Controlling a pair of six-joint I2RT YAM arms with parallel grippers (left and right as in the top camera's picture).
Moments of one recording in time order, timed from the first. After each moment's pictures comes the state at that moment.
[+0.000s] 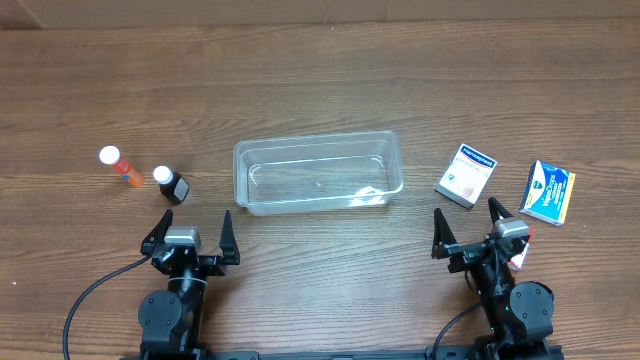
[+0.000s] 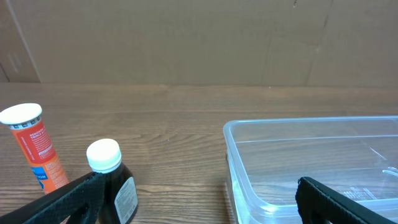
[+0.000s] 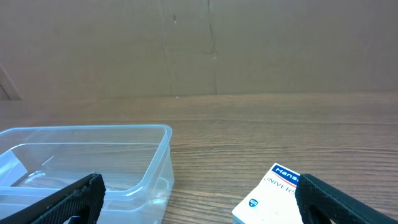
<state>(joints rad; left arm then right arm) -0.05 0.02 0.01 -0.08 -0.01 -0.05 0.15 0.01 0.02 -0.06 -0.07 0.11</state>
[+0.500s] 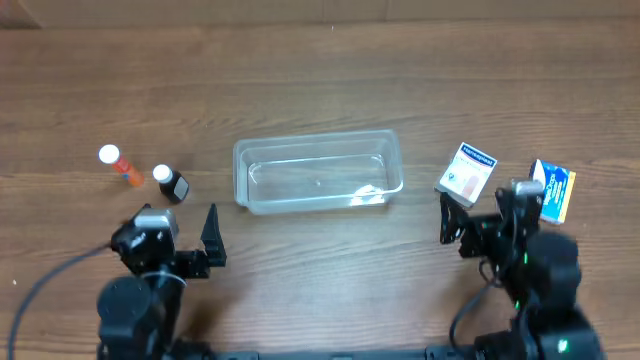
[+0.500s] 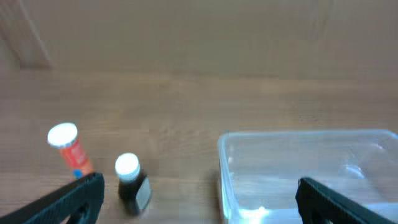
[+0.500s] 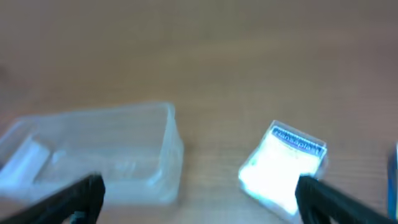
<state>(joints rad) -0.05 0.29 0.53 -0.50 -0.02 -0.08 0.15 0.52 0.56 -0.47 -0.07 0.21</state>
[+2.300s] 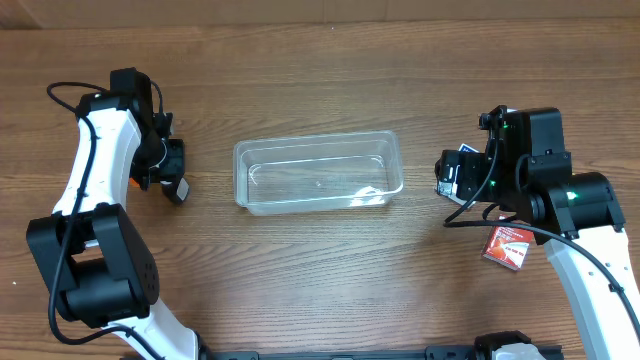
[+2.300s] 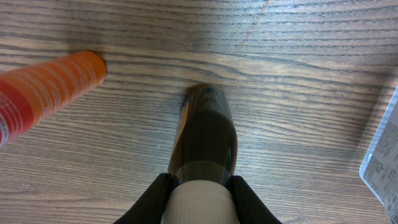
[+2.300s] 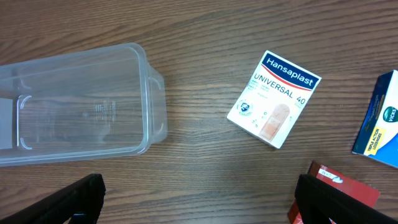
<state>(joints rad) 0.17 1.89 1.49 -1.15 -0.06 0.07 0.14 1.21 1.21 -1.04 -0.07 0.23</state>
